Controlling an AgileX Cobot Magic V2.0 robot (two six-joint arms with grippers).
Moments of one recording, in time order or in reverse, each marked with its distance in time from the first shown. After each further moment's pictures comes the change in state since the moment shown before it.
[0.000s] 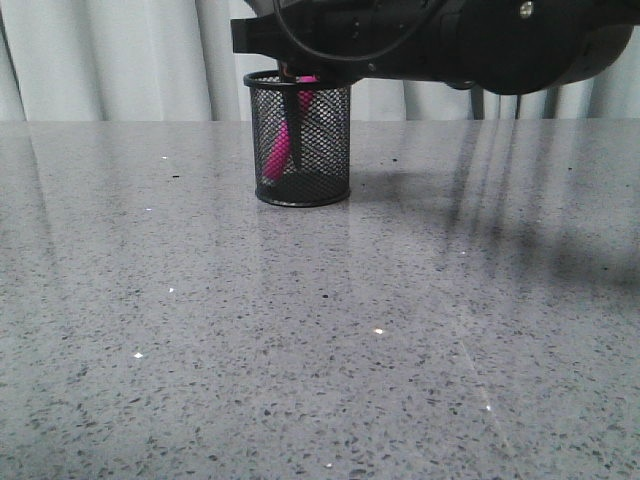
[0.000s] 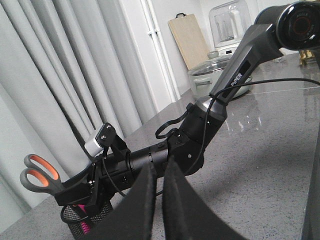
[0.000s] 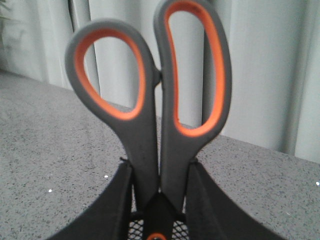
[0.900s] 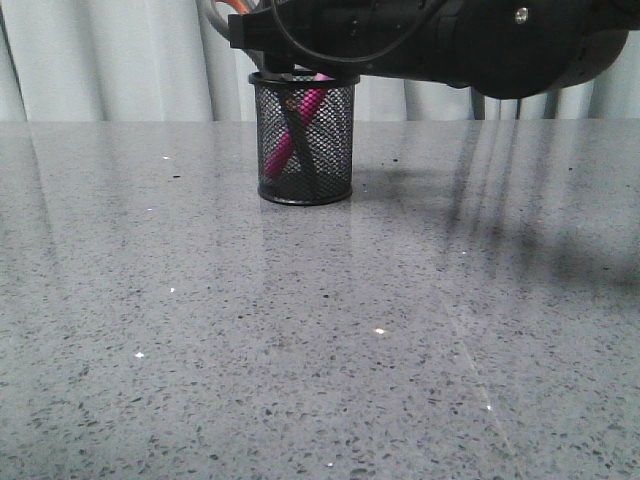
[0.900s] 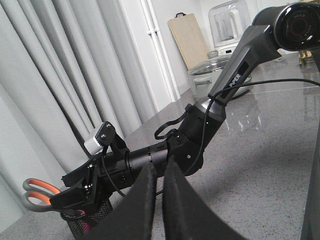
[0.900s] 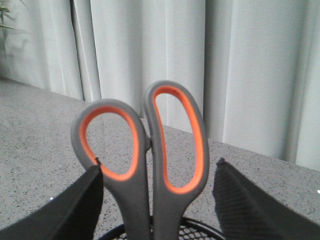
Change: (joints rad) left arm 0.000 0.000 0.000 0.000 0.000 0.000; right arm 0.000 -0.001 0.000 0.002 -0.019 0.000
